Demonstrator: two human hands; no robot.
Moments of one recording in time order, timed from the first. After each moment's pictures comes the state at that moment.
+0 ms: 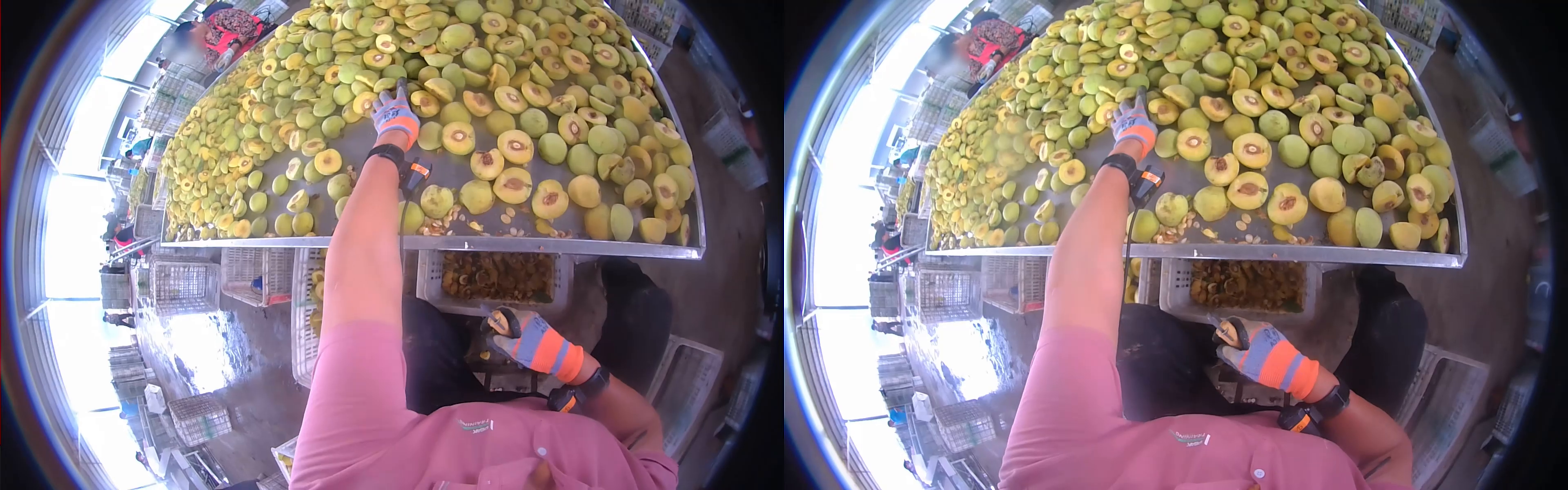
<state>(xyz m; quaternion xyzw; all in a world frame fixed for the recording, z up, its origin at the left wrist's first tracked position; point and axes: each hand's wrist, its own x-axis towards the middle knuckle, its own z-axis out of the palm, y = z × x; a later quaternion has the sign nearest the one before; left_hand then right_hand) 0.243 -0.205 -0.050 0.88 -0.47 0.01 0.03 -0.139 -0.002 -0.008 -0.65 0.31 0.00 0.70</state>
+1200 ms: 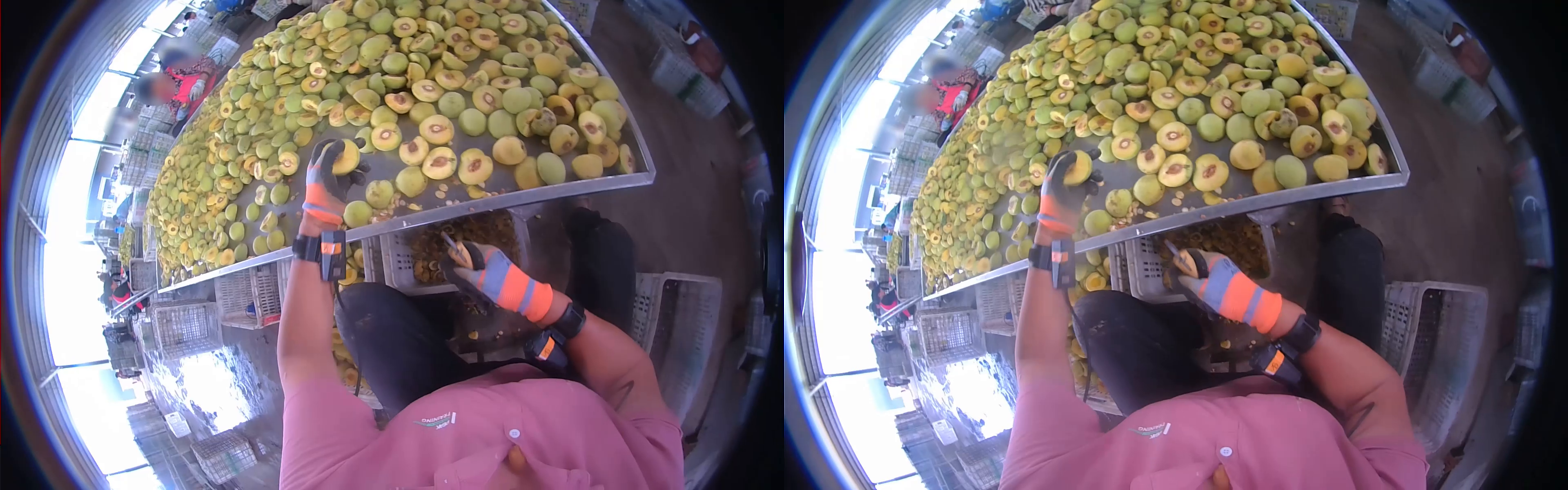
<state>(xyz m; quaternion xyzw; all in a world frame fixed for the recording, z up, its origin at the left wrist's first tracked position) 0.152 -0.065 0.027 0.54 -0.33 -0.45 0.63 -0.152 -0.011 -0.014 -0.53 0.29 -0.21 0.77</state>
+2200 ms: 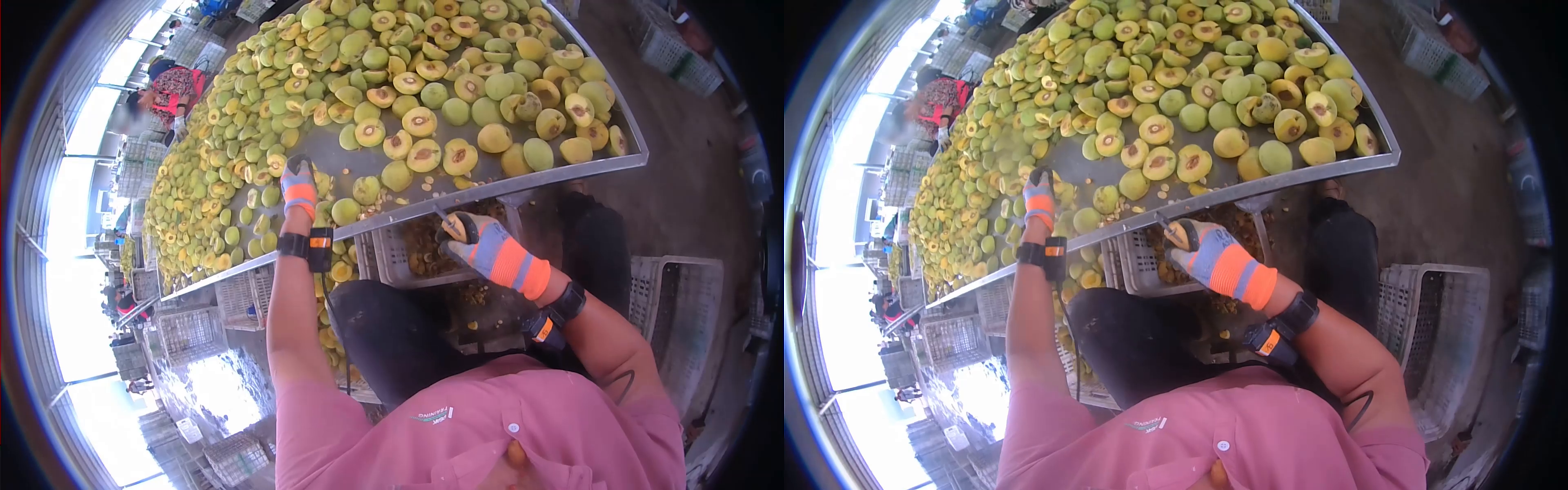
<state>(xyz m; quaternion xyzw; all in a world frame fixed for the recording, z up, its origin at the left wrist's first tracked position) 0.262 -0.075 -0.055 0.76 -0.41 -0.14 0.48 -0.157 -0.037 -0.019 -0.67 0.32 -0.25 0.62</state>
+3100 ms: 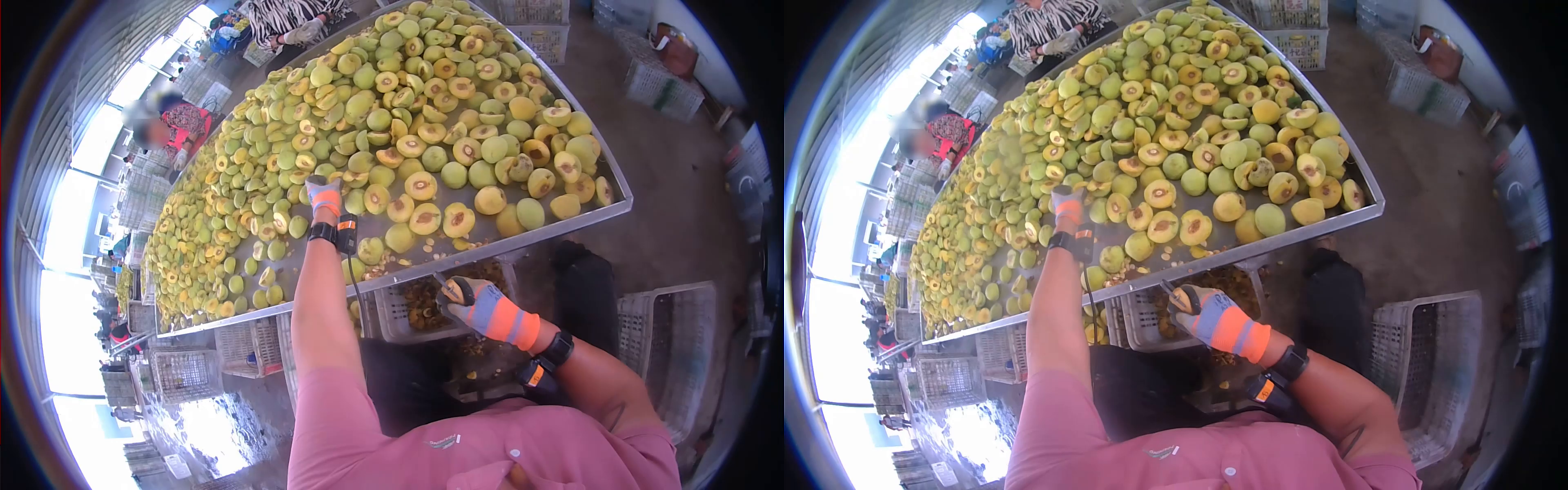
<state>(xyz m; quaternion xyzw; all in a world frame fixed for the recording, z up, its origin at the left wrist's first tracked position) 0.295 -0.218 -0.126 0.75 -0.40 -0.04 0.53 -0.156 -0.033 -0.008 -0.63 0.32 -0.23 0.66</state>
